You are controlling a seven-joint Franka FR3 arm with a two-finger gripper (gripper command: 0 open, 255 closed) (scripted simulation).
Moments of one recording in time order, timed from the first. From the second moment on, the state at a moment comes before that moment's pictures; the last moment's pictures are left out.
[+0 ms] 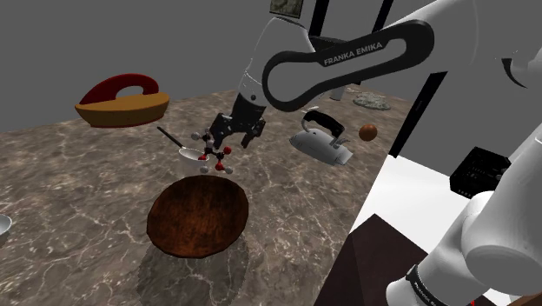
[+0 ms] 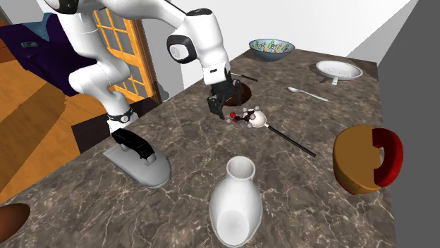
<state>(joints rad) 0.16 0.05 0.31 -2.07 0.10 2.41 0.41</state>
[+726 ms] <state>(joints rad) 0.16 0.07 0.31 -2.07 0.09 2.44 0.42</state>
